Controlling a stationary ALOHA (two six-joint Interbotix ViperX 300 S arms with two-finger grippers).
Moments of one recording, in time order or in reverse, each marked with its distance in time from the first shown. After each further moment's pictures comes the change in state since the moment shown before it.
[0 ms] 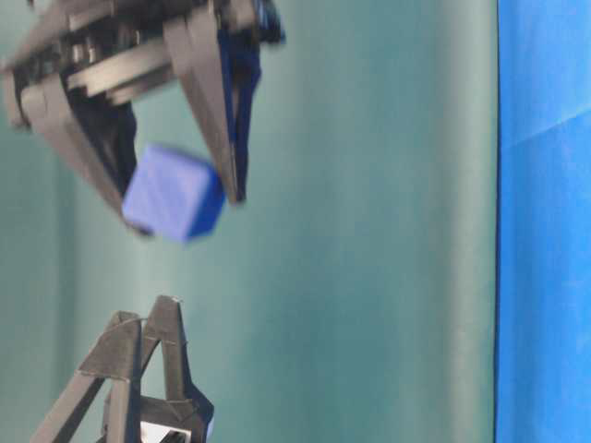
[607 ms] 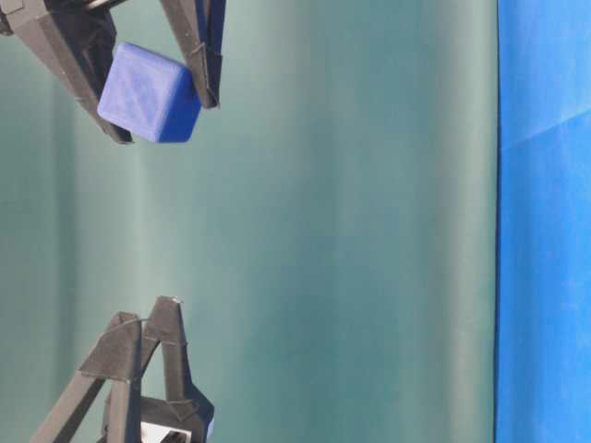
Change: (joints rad) left arm 0.000 0.000 0.000 0.000 0.000 0.000; right arm 0.015 -0.147 0.074 0.037 0.080 0.017
